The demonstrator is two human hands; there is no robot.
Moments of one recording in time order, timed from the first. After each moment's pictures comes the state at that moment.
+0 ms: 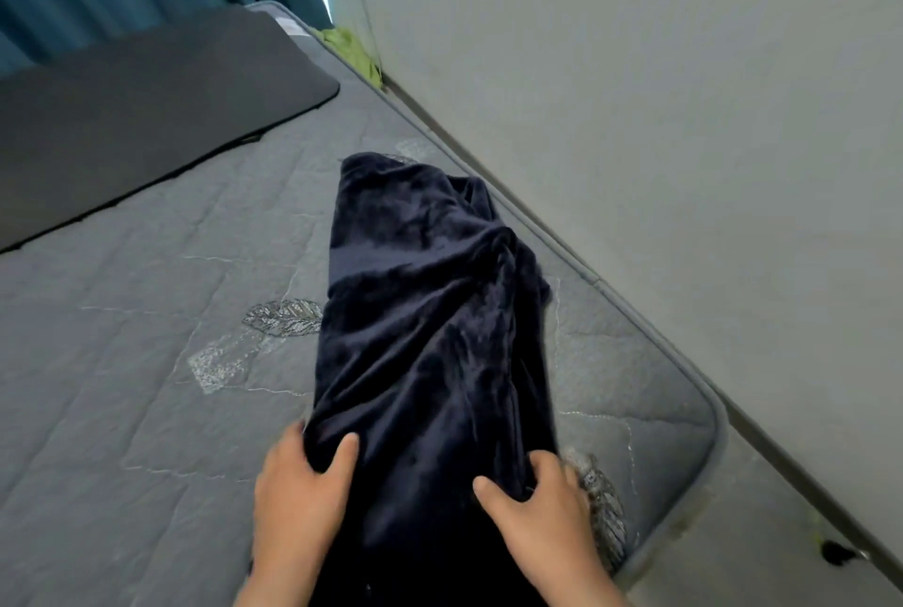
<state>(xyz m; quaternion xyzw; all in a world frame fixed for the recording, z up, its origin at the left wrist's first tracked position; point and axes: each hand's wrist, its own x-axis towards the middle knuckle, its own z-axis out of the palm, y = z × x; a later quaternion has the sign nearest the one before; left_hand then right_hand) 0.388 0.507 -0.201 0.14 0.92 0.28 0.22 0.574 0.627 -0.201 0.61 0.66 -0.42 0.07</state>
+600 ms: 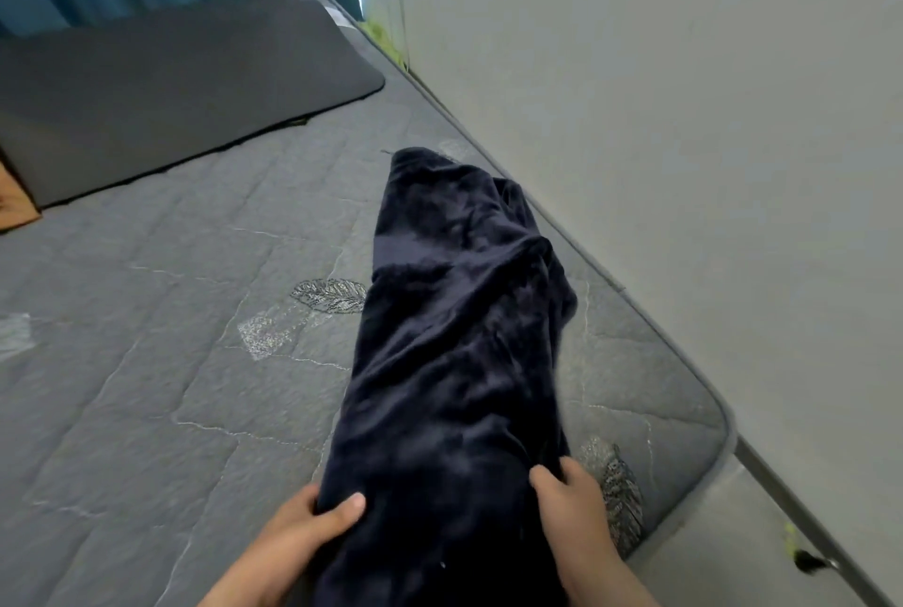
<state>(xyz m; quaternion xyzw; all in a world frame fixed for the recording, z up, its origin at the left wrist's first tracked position) 0.364 0.414 -0.213 0.01 0.70 0.45 0.55 0.559 0.598 -0.208 0.66 0.51 -0.53 -0.13</state>
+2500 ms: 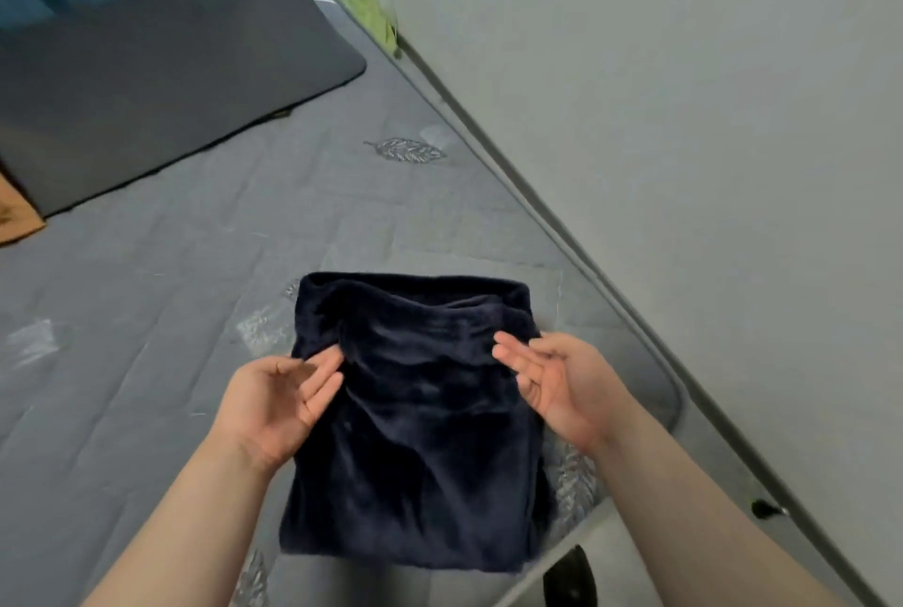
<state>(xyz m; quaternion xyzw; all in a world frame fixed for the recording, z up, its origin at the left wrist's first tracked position) 0.303 0.507 -0.108 -0.22 0.45 0.70 0.51 0.526 0.710 -0.086 0.48 0.21 -0.84 -0.10</state>
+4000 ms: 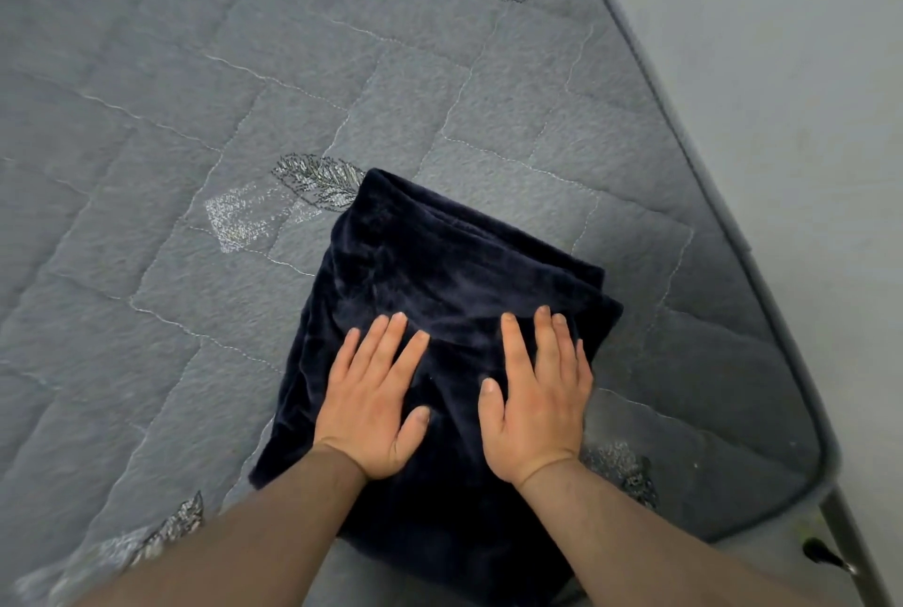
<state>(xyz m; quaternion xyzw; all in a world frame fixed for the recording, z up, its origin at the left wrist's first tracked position) 0.385 0.511 -0.302 0.48 0.86 0.12 0.12 0.506 0.667 -0.282 0.34 0.92 -0.20 0.02</state>
